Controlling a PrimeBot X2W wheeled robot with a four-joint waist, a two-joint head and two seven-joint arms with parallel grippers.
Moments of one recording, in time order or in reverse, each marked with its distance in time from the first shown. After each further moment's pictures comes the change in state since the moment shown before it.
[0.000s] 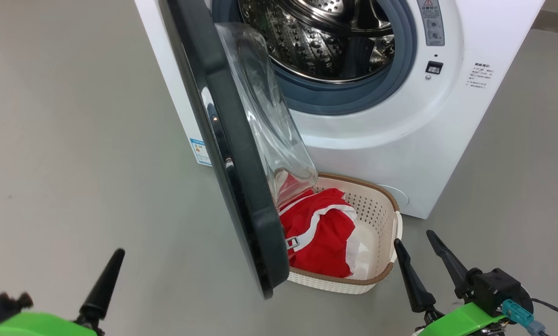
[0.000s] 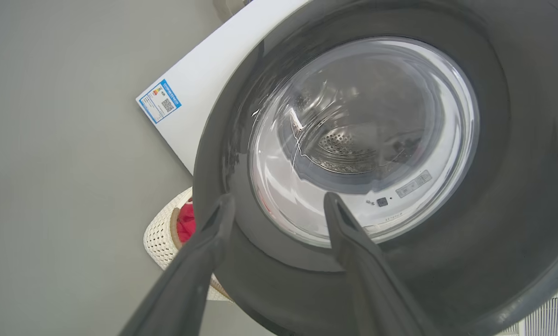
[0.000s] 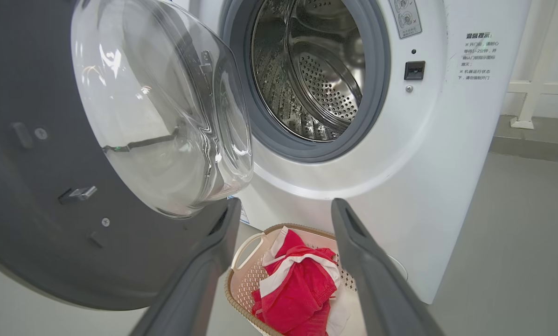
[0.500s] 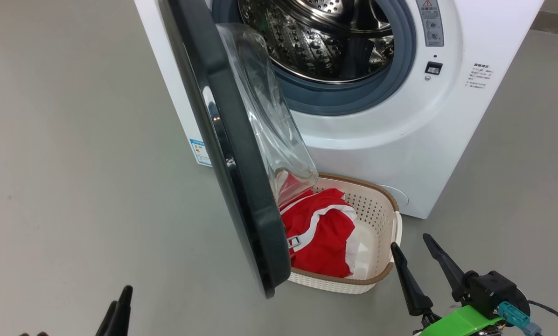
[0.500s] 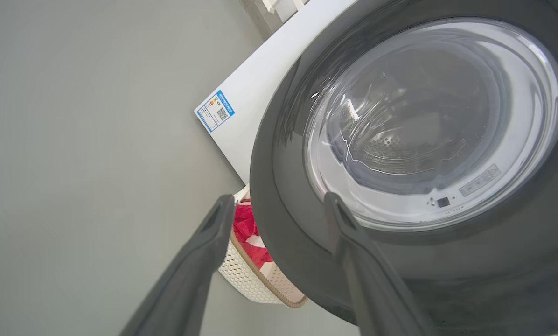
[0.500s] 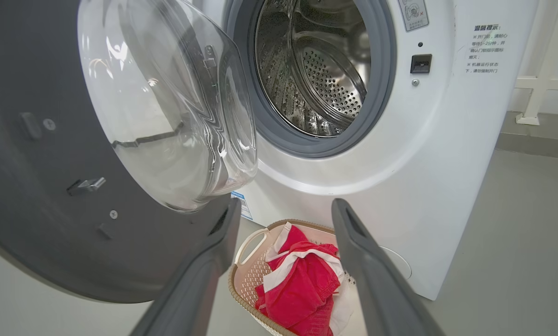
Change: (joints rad) left arm 0.059 -0.031 -0.111 0.112 0.113 0.000 -0.248; right arm 0.005 0.001 0.013 0.008 0.001 0.000 0.000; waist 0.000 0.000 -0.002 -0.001
